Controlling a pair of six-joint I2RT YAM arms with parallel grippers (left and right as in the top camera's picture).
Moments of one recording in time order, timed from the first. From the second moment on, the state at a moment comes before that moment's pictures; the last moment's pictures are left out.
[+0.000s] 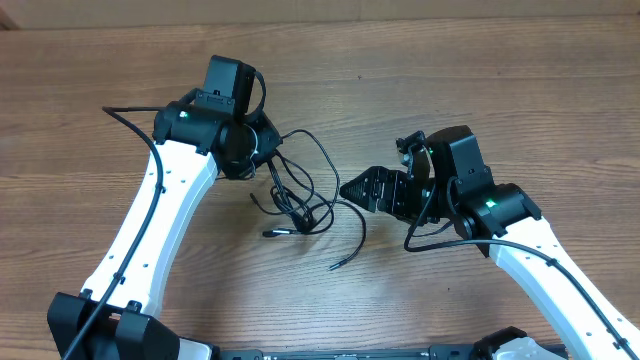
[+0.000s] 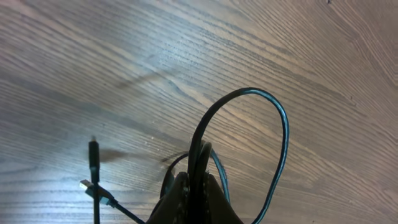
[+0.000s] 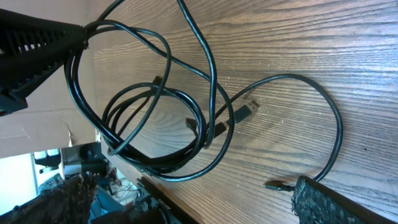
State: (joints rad) left arm -0.27 1.60 1.47 -1.04 0.14 -0.85; right arm 0.39 1.29 0.93 -0.56 -0.63 0.67
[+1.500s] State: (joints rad) left arm -0.29 1.60 1.47 -0.94 0.30 -1.49; right arm 0.56 1.47 0.93 -0.52 -0.32 0.80
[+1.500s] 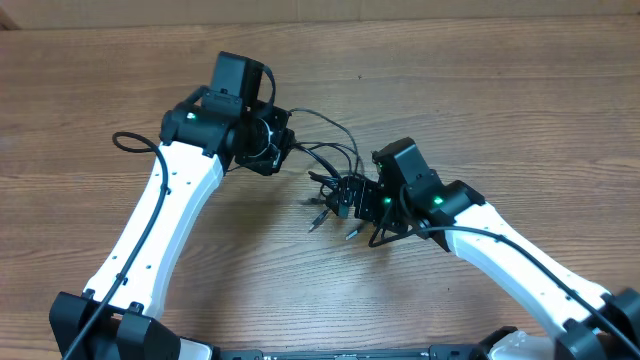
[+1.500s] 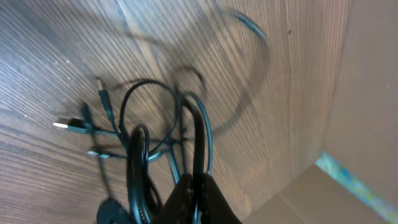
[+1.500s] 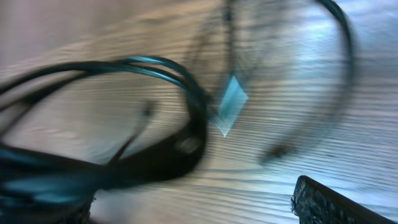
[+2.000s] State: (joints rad) left arm -0.17 1.60 1.47 -0.95 0.30 -1.27; right arm 0.56 1.52 0.93 -0.46 -0.20 0.80
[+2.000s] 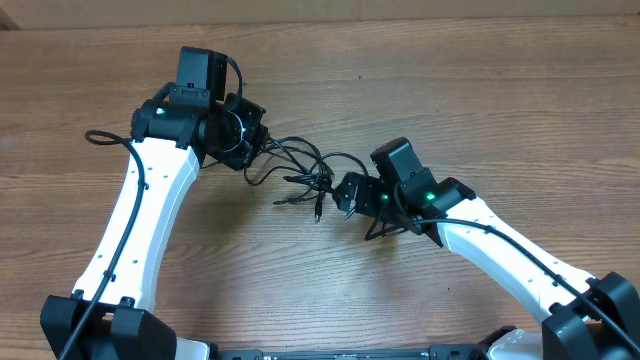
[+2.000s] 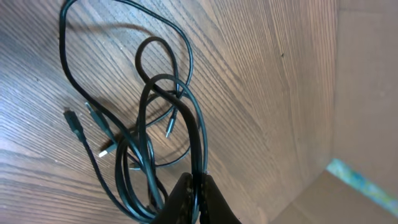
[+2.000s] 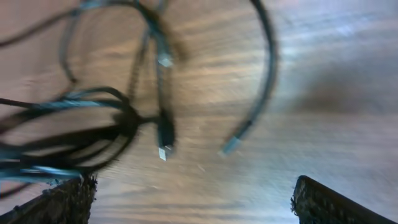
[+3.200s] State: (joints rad) left arm -0.17 1.60 1.47 -0.95 0.25 -1.20; right arm 0.56 1.59 0.93 -0.16 -0.51 -0.32
